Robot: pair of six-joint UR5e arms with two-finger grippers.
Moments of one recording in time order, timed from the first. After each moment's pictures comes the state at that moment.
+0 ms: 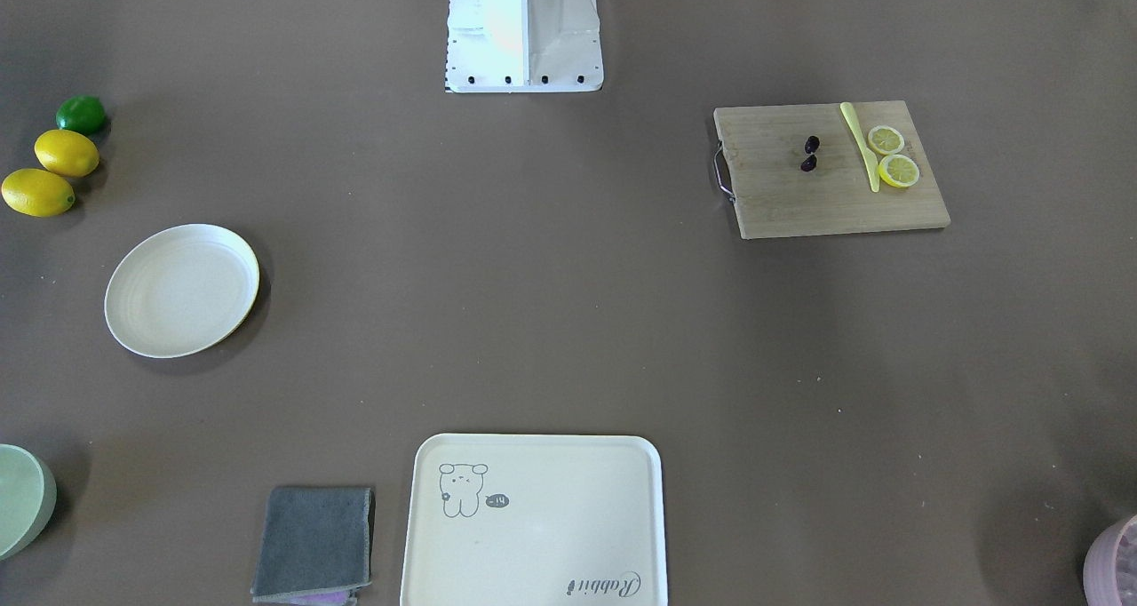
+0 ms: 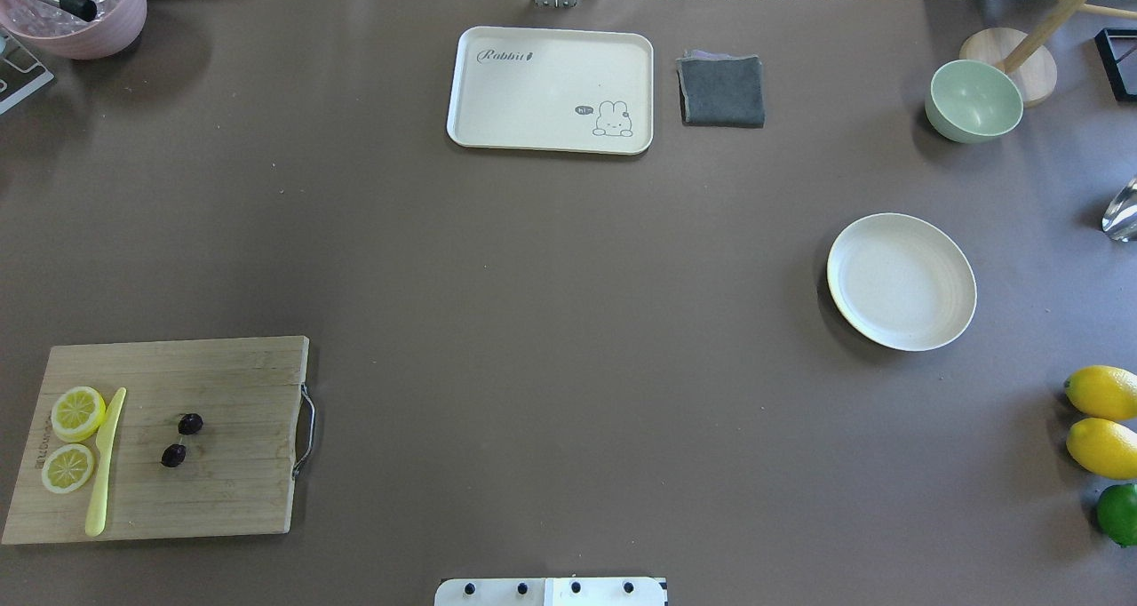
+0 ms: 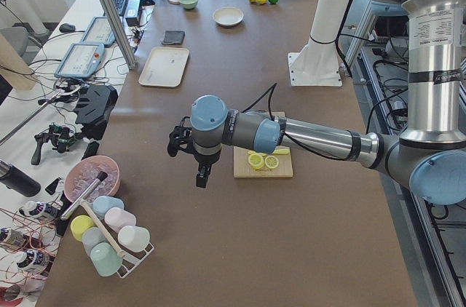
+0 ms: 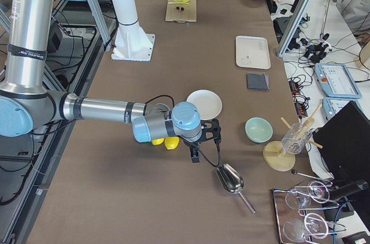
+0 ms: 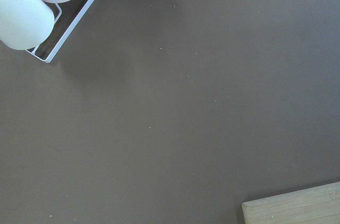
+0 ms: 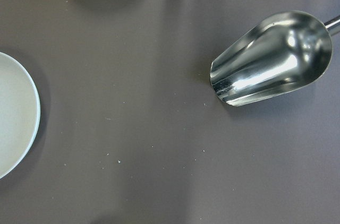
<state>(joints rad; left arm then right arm) -1.55 -1.48 -1.84 -1.62 -2.41 -0.03 1.55 -1.79 1.71 -1.23 2.45 0.08</state>
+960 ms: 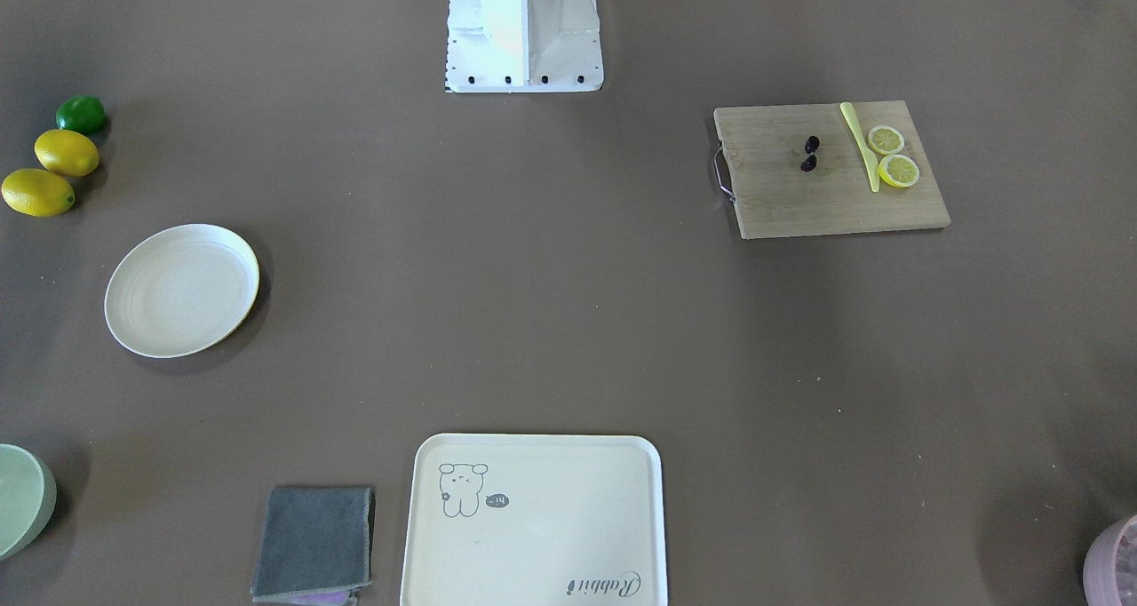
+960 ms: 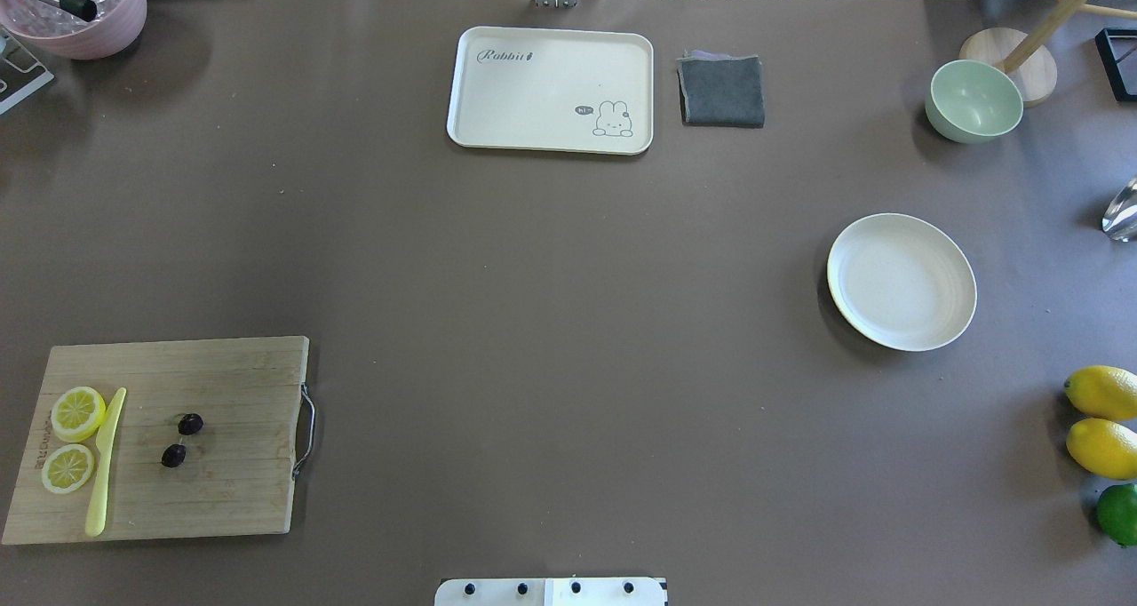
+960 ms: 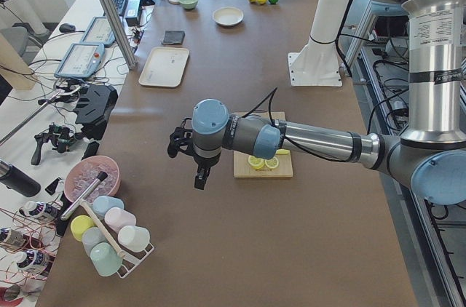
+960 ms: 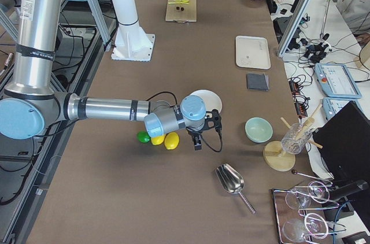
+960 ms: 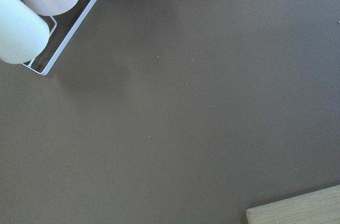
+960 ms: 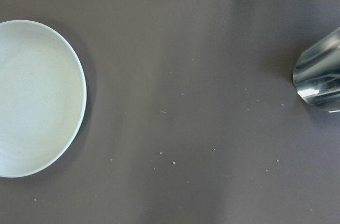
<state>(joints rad) -1.54 -1.46 -1.82 -1.70 -2.41 -0.03 1.36 -1.74 1.70 -1.17 2.47 0.21</state>
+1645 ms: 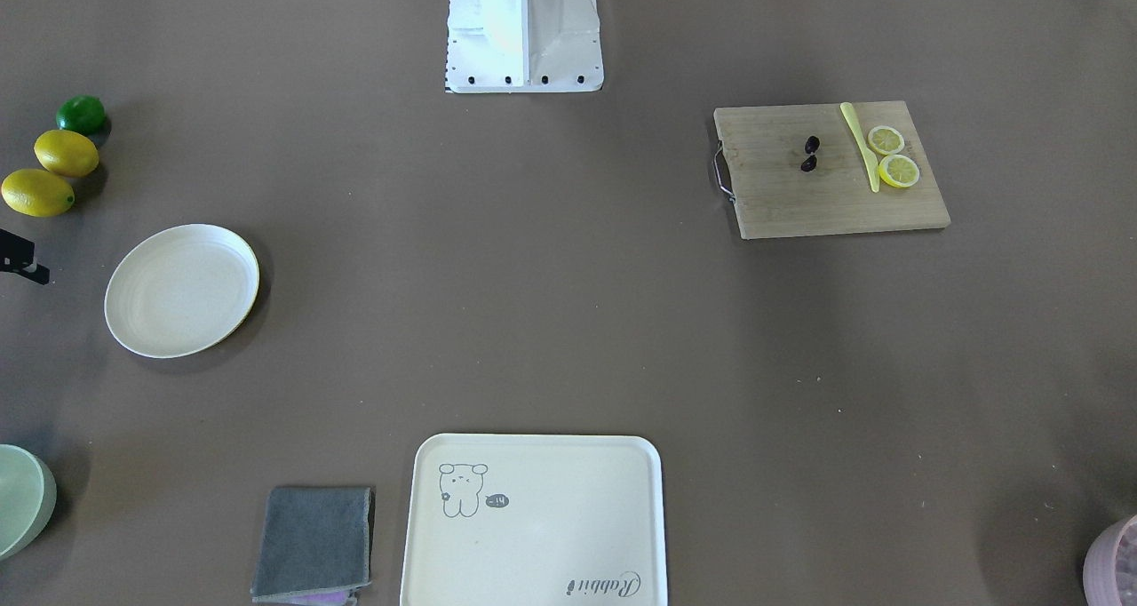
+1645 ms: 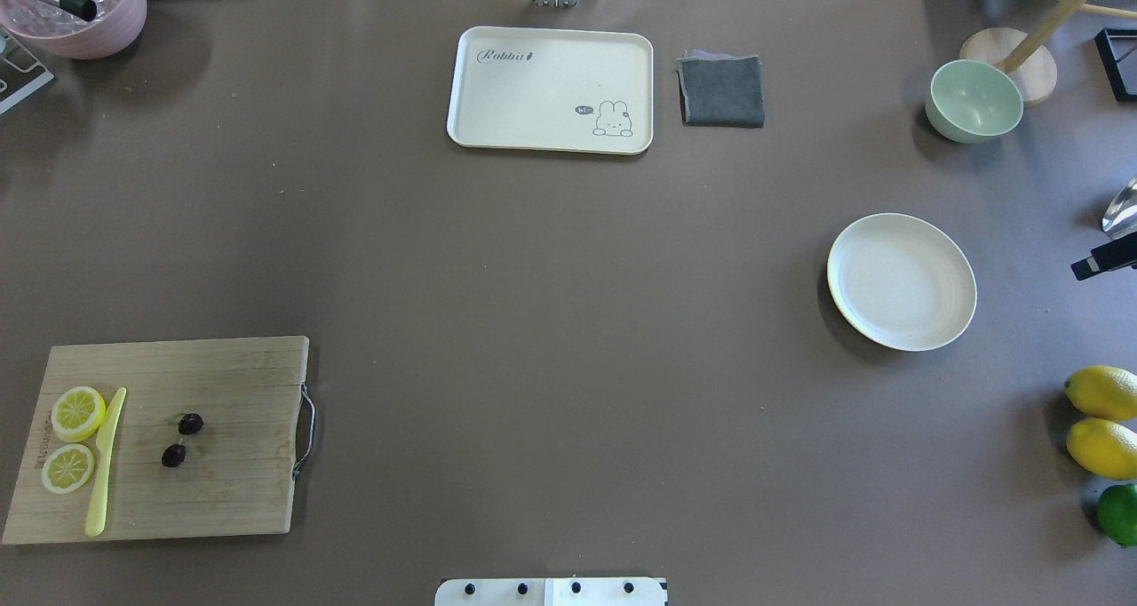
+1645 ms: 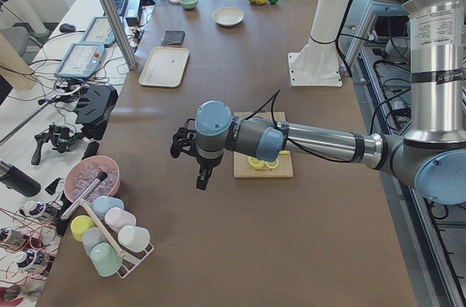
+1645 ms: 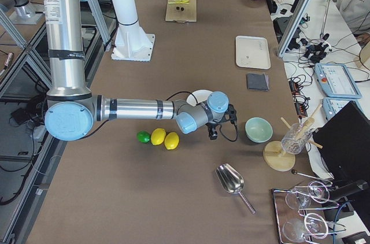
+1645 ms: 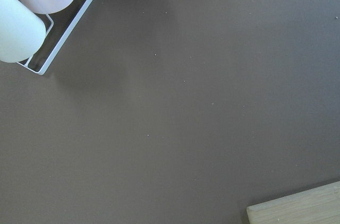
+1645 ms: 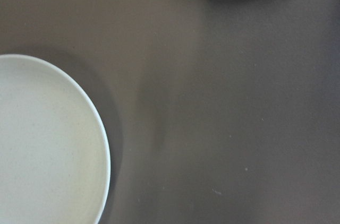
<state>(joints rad) -1.54 -1.43 -1.83 -1.75 -2.41 -0.03 1.19 -1.51 1.46 -1.03 2.44 0.39</state>
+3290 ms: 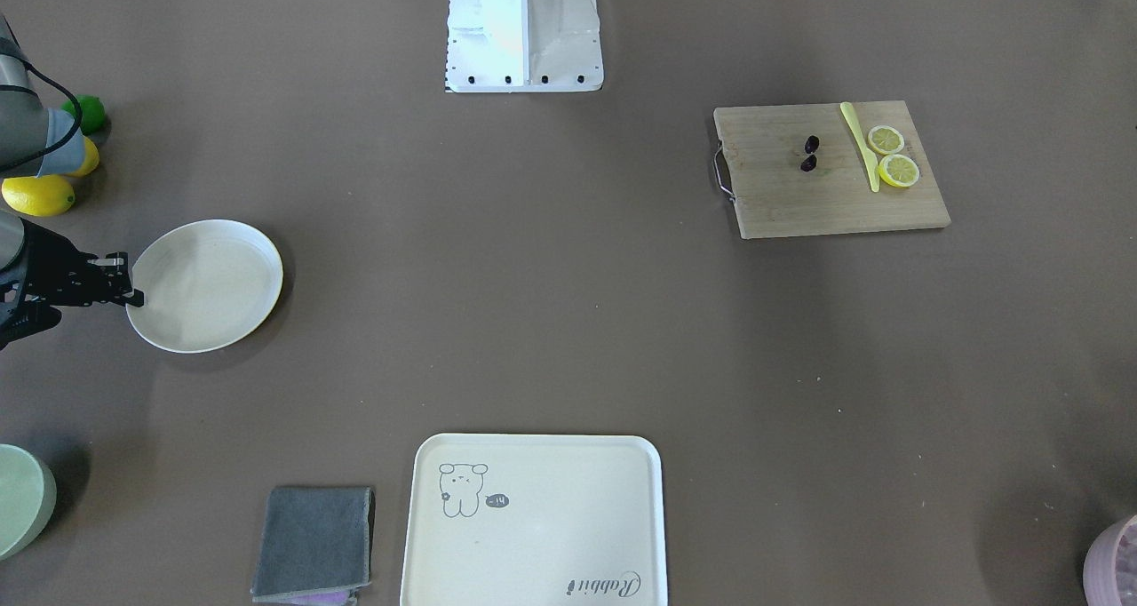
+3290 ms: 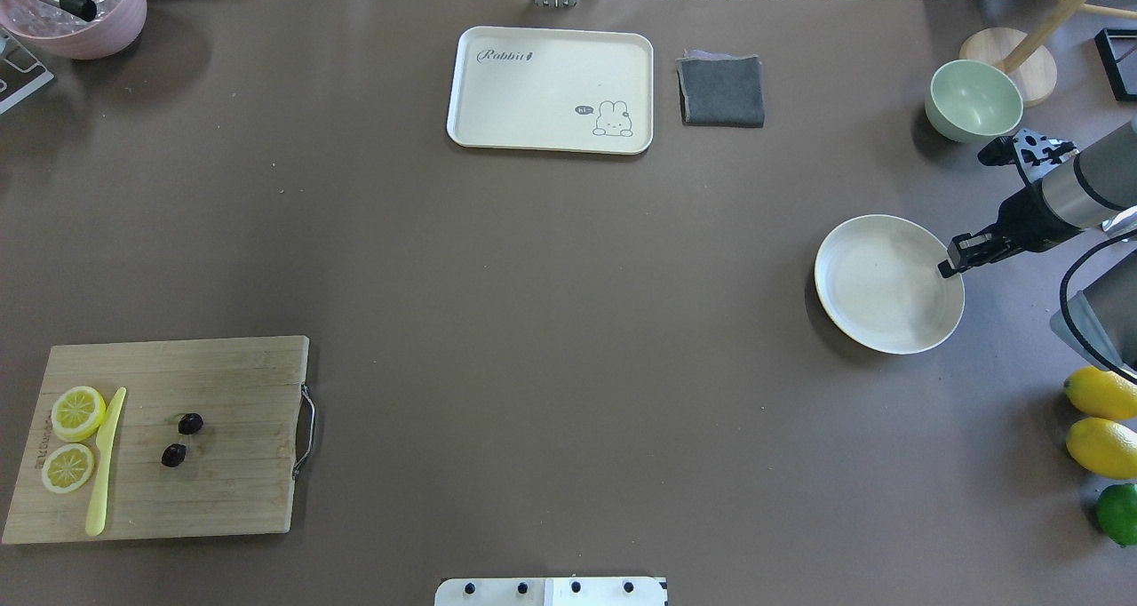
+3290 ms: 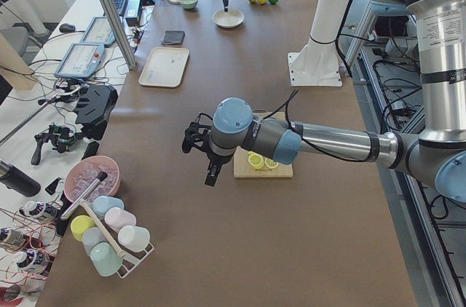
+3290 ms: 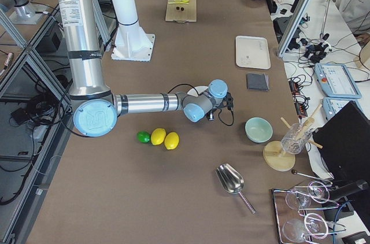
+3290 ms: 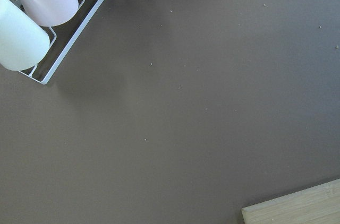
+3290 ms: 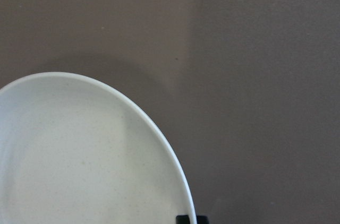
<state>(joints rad) -1.56 -1.34 -1.92 -1.83 -2.44 -0.11 1.03 -1.45 1.46 -0.94 2.43 0.61</state>
